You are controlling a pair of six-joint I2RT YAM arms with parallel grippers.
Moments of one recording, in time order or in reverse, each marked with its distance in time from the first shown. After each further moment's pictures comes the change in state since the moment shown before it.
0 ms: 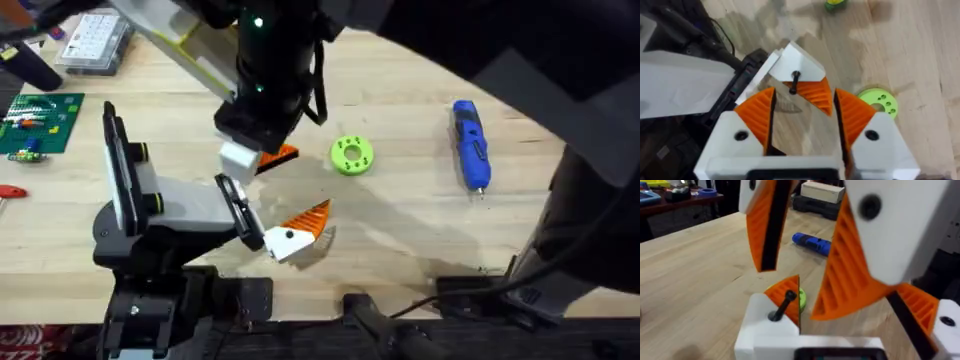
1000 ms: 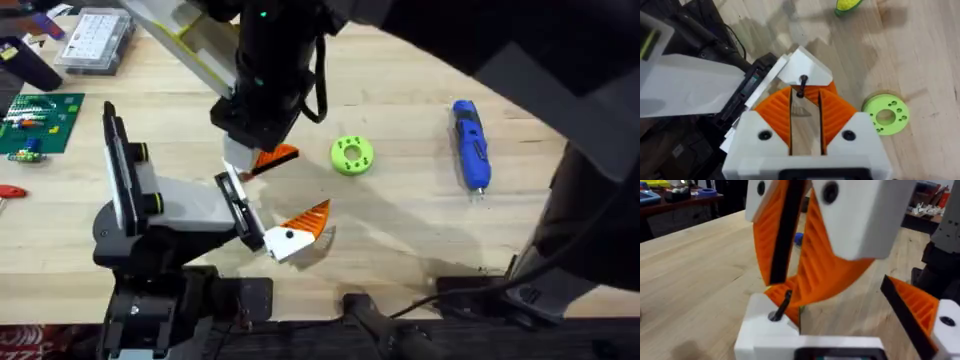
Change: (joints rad) left arm 0.000 0.000 0.000 0.000 0.000 0.000; right arm -0.010 0.000 0.000 0.016 -0.070 0.005
